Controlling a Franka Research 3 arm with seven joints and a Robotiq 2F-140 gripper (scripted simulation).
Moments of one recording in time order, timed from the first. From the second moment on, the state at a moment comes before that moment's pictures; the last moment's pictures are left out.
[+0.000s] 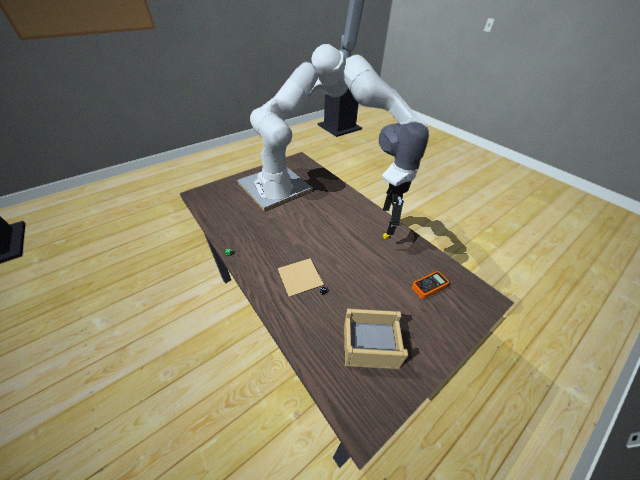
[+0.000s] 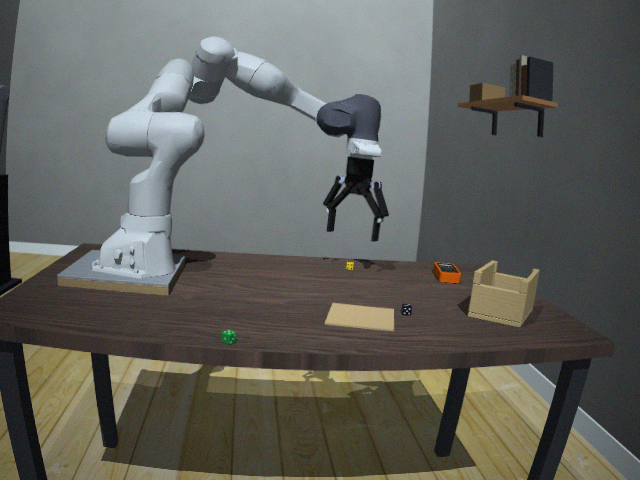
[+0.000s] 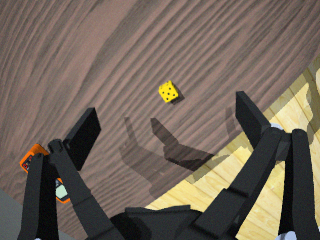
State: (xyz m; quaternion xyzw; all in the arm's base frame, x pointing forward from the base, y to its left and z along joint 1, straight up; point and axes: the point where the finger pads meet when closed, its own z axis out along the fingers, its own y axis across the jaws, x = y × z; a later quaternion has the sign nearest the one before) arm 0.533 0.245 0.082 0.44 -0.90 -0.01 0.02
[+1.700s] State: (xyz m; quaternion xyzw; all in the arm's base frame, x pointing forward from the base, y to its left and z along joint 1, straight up) arm 0.540 0.249 0.084 0.03 -1.00 0.00 0.00
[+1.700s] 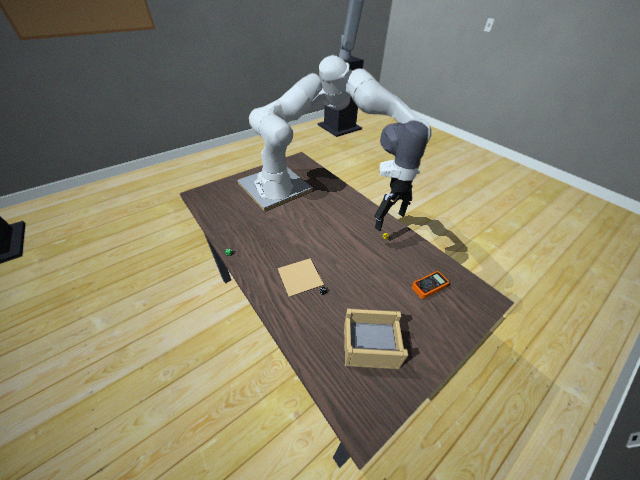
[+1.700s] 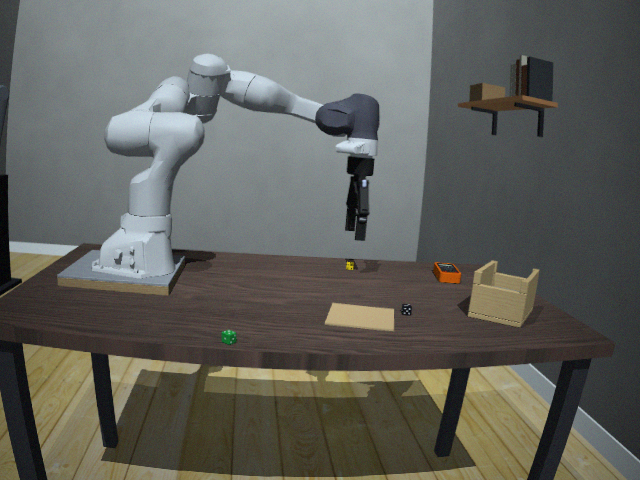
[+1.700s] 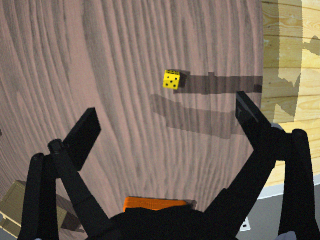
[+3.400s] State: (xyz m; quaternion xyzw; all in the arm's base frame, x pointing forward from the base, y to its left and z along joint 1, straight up) arm 0.541 0.252 0.085 -0.10 -0.99 0.00 0.00
